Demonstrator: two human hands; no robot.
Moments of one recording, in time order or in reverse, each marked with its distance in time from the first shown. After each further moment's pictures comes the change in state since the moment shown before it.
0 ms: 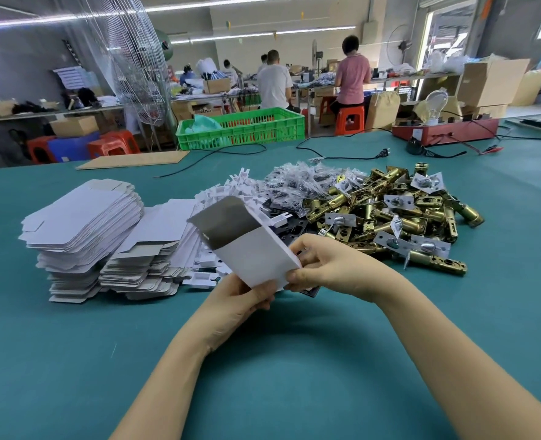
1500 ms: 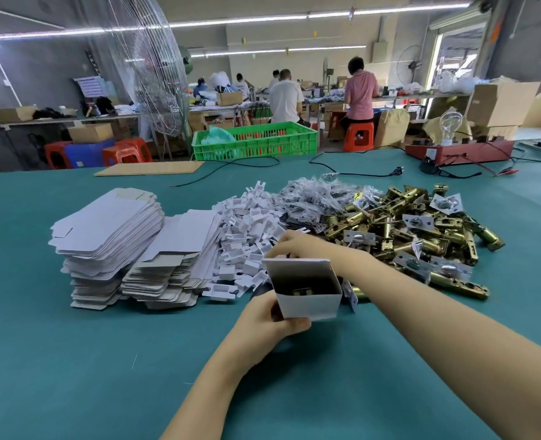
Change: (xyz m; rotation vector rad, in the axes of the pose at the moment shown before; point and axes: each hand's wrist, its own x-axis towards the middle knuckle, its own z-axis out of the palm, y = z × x) left_hand -0.004 -0.003 0.009 0.305 -0.011 0.074; right_hand 0.118 0.010 -0.007 -0.774 -0.106 -0.172
